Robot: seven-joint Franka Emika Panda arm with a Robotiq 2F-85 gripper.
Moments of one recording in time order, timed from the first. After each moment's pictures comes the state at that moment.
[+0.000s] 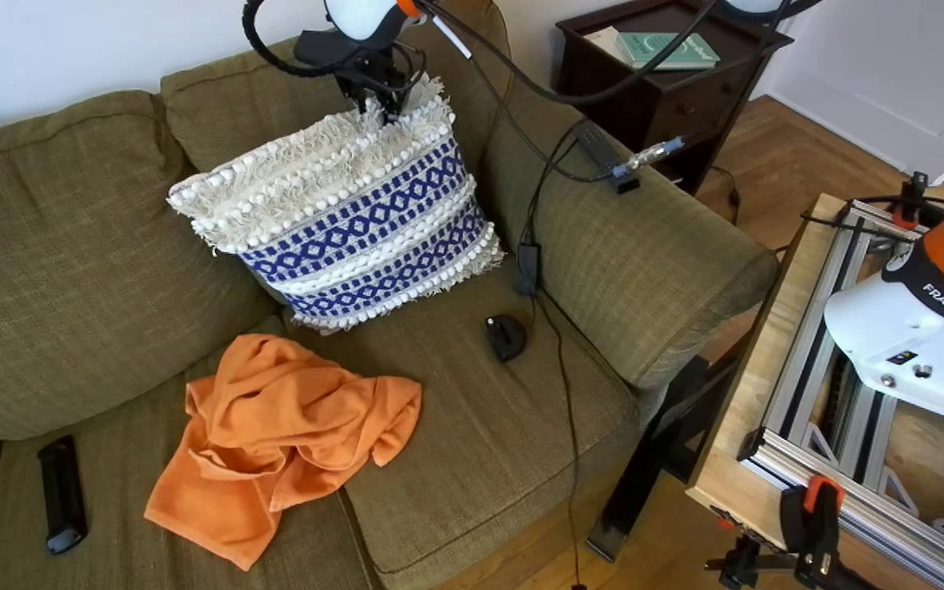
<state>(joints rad) 0.19 1.13 -0.10 -0.92 0.02 2.20 1.40</state>
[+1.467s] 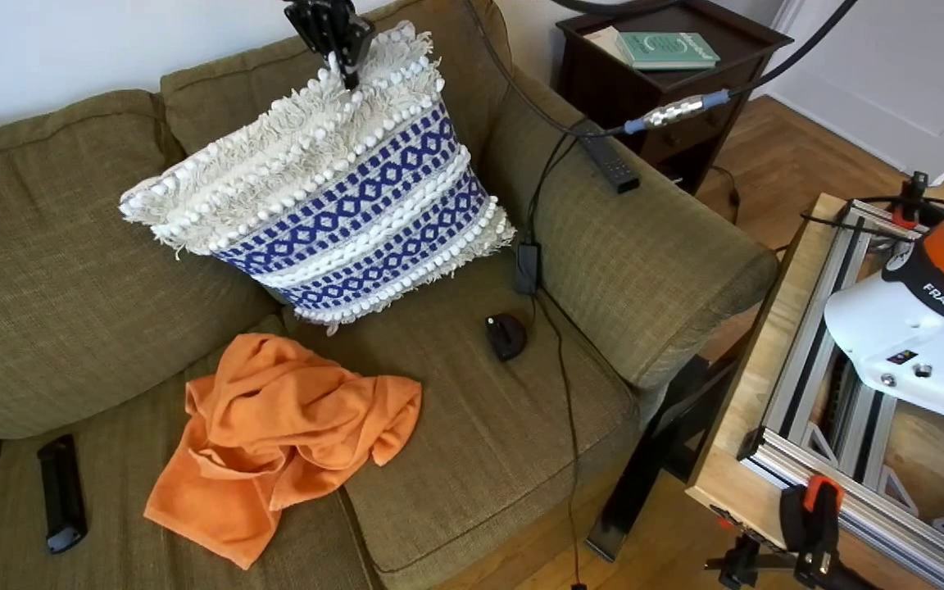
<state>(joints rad) 0.31 0.92 -0.12 -0.92 0.03 1.85 1.65</state>
